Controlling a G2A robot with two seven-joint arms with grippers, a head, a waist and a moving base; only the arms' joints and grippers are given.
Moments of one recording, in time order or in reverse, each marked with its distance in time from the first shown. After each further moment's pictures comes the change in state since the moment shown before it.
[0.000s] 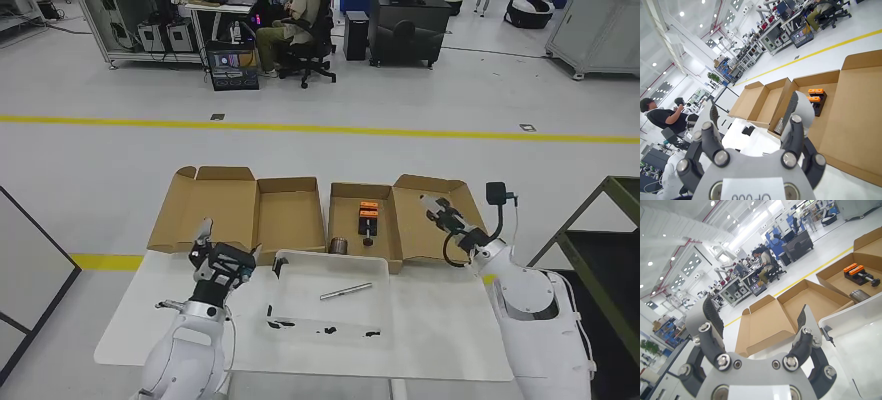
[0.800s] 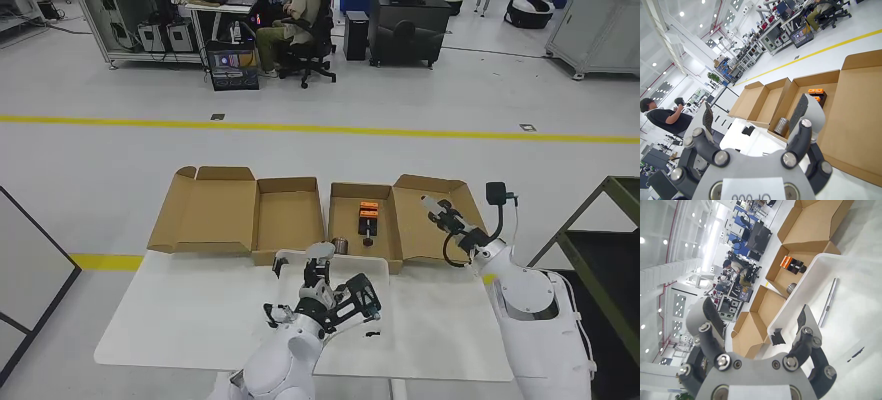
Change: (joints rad) left arm -0.253 -0.103 0.514 0.064 0.297 -0.246 -0.459; right arm 0.000 0.000 0.000 0.000 0.000 0.000 0.000
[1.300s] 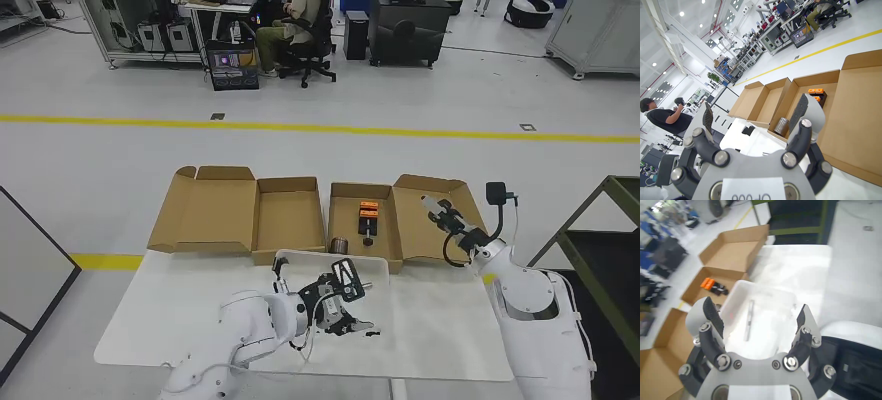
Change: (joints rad) left arm -0.133 -0.005 -0.212 0.171 -1.148 -0.528 -0.027; right arm 0.000 0.000 0.000 0.000 0.000 0.000 0.000
